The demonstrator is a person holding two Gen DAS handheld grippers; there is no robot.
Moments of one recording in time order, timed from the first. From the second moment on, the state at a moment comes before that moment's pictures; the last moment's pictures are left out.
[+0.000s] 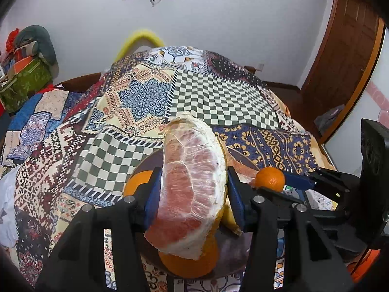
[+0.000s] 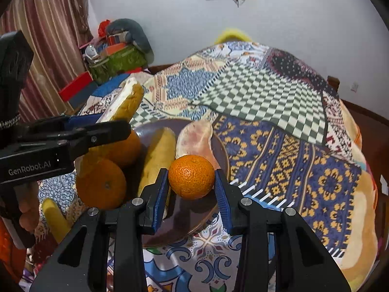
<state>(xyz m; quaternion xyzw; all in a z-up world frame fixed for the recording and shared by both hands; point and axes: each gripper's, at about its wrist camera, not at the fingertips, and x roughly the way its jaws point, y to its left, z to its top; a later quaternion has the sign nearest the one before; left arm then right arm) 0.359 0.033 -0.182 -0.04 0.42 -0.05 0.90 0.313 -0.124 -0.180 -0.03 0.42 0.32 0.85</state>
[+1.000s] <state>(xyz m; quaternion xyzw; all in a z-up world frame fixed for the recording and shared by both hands) 0.328 0.036 -0.154 -0.04 0.40 -0.05 0.91 0.300 -0.128 -0.168 -0.03 0.42 0.31 0.85</state>
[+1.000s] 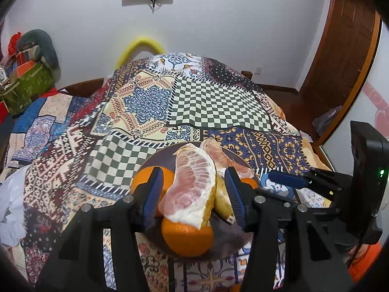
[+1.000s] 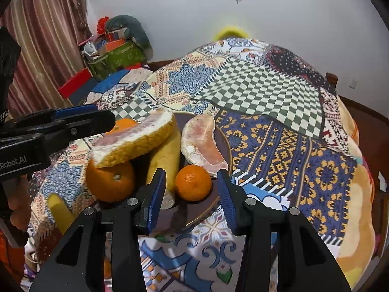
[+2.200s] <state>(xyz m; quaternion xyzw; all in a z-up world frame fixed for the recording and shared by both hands) 0.200 0.044 -0.205 -0.06 0.48 0.05 0.88 0.187 -0.136 -0.148 -0.05 0.42 0.33 0.85</state>
